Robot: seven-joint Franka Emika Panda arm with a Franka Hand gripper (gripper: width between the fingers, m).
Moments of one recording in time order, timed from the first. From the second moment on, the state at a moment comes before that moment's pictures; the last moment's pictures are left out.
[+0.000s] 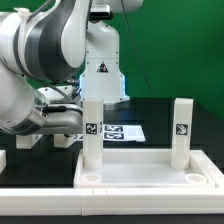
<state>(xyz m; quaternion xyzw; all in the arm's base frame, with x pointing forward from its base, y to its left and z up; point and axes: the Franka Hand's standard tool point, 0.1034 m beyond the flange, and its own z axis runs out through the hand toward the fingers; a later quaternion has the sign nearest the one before) 0.407 -0.114 0.017 -0.87 0.16 0.43 0.17</state>
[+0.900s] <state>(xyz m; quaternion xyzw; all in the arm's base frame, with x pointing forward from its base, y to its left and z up) 0.421 -0.122 0.061 -0.88 0.16 0.40 0.18</state>
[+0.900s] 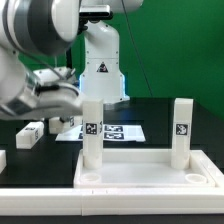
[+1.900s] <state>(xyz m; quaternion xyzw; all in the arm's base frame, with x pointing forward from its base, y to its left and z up) 0.494 -0.008 0.174 -0.95 0.23 0.15 0.12</state>
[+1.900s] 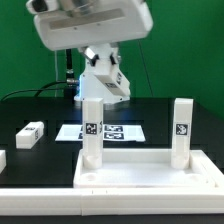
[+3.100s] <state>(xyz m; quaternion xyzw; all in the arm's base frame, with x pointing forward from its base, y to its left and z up) 0.552 0.022 0.202 -0.96 0.17 -0.23 0.01</state>
